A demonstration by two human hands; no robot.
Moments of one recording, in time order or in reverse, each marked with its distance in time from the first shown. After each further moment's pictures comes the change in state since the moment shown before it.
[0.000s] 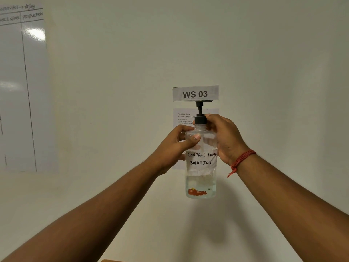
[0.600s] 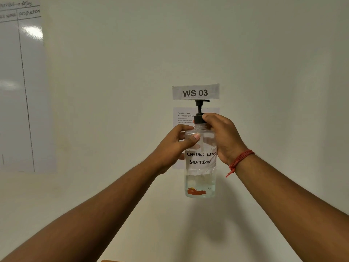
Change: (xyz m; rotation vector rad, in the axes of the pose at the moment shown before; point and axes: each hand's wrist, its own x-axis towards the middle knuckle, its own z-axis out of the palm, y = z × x) left_hand 0.006 -0.006 -0.003 -0.007 -0.005 -0.004; right_hand 0.007 0.007 0.002 0.002 -0.005 -0.036
